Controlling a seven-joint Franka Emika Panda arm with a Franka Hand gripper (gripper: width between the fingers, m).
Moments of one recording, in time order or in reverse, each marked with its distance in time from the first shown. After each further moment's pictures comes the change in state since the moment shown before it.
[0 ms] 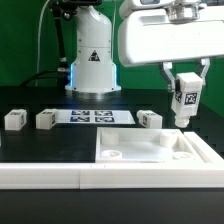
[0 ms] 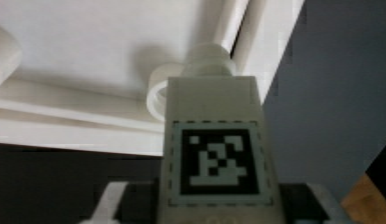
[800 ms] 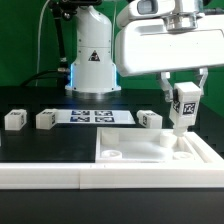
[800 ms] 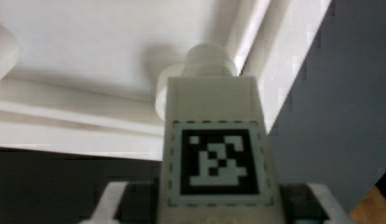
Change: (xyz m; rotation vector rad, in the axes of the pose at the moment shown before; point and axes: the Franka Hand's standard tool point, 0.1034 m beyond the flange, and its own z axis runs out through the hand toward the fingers) arm 0.014 0.011 0.018 -0.002 0.035 -0.016
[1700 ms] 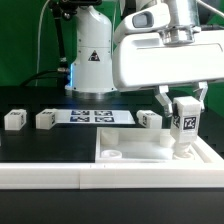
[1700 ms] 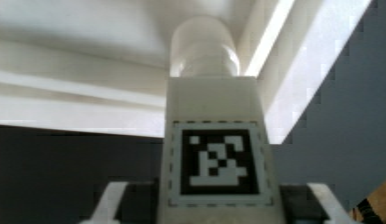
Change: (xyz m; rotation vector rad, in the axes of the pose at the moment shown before) arm 0.003 0.008 0.020 -0.021 0.107 0.010
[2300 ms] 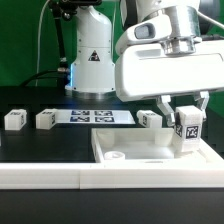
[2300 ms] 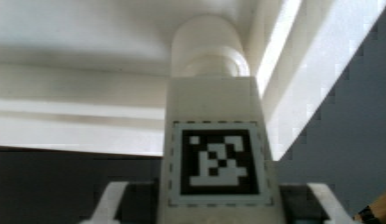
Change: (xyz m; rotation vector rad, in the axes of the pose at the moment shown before) arm -0.006 -0.006 0.013 0.000 0.031 -0.005
